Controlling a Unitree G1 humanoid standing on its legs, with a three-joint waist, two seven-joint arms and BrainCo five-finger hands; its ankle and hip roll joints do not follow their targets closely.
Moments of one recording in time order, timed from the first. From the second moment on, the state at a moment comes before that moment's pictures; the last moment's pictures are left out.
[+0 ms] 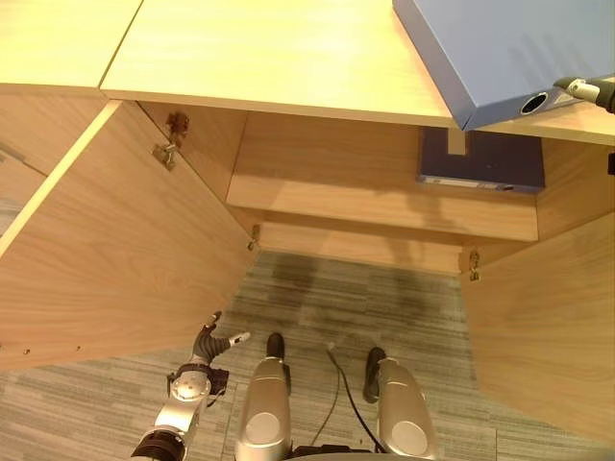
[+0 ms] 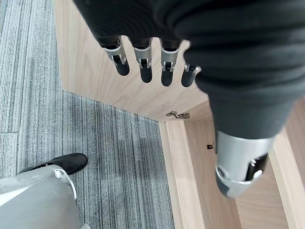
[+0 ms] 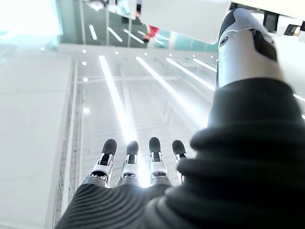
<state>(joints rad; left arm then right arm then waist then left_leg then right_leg) -0.04 0.35 -0.19 0.70 -0.15 -0.12 0.19 -0.52 -1.19 -0.02 -0.11 -0.62 -0.03 -0.57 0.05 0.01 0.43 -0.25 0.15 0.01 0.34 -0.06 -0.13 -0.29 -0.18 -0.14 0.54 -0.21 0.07</state>
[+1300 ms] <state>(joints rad) -0.04 0.36 -0.20 0.67 -0.15 -0.13 0.19 -0.54 -1.21 0.31 -0.11 -0.61 -0.15 -0.43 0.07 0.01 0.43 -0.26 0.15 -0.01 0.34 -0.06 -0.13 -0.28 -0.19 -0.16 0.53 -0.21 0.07</state>
